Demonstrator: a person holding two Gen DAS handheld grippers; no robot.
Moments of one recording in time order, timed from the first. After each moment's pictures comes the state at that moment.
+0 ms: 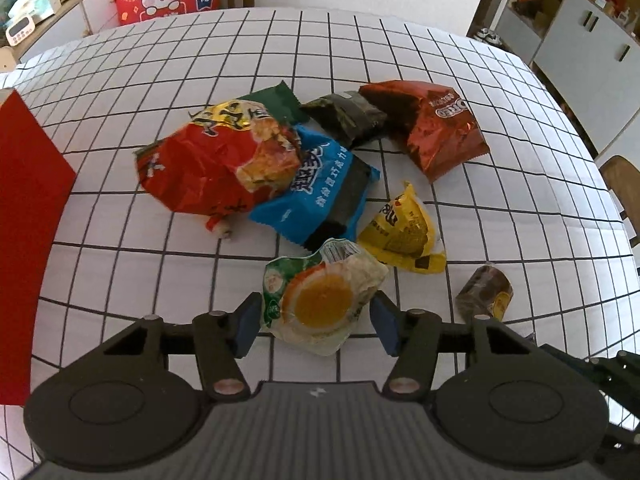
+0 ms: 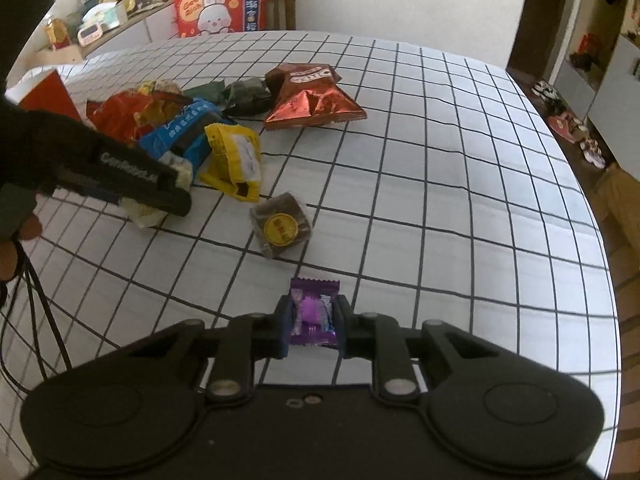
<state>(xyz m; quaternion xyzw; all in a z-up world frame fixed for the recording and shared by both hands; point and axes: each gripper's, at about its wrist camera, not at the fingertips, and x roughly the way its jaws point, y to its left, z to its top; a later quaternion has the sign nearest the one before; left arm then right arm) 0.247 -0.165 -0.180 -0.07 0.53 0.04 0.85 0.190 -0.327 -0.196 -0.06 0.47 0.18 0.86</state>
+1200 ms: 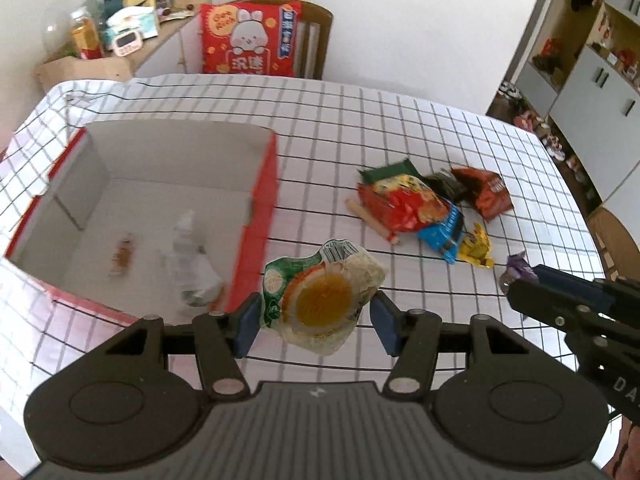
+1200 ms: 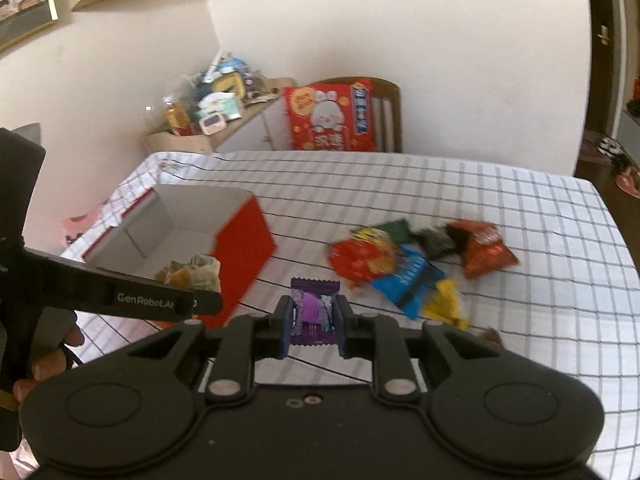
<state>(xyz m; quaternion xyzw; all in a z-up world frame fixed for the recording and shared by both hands) 0.114 -0.021 -0.049 -0.09 0.48 0.08 0.87 0.128 -0.204 -0.055 0.00 0.37 0.31 0.88</state>
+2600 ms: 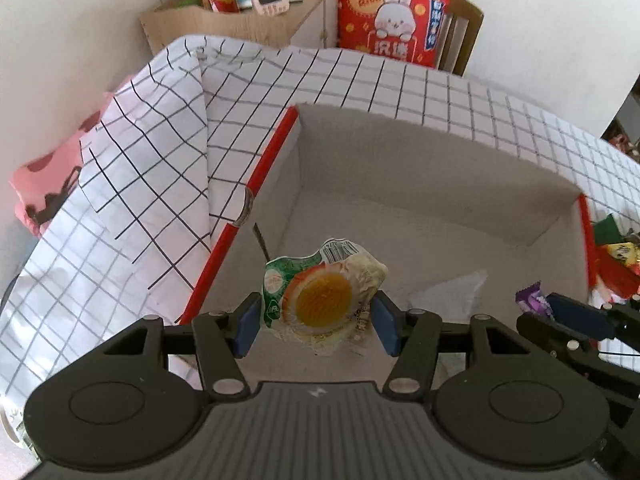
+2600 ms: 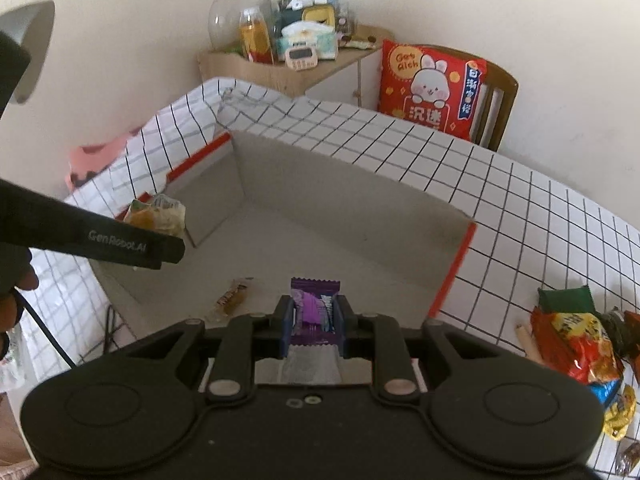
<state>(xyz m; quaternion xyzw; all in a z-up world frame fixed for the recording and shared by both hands) 0.146 0.217 -0.097 -0.10 0.51 0.20 0.83 0.161 0.059 -0.111 -0.13 0.41 0.35 0.83</state>
